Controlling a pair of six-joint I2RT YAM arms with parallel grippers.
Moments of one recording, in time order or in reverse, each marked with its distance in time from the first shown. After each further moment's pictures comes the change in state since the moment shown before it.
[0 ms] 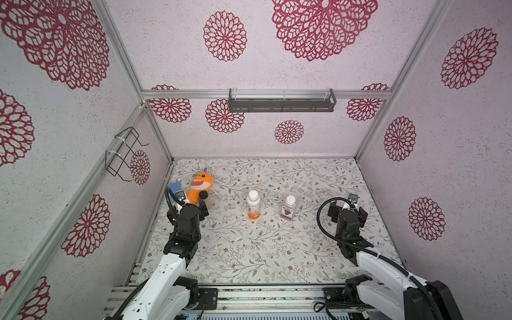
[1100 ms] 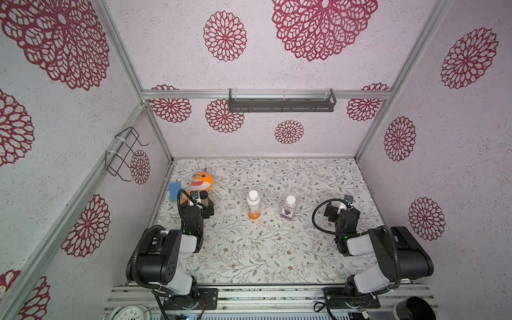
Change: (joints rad) left arm 0.093 0.681 -0.116 0.914 0.264 0.267; right arm -0.161 0.499 -0.036 0.570 -0.298 -0.025
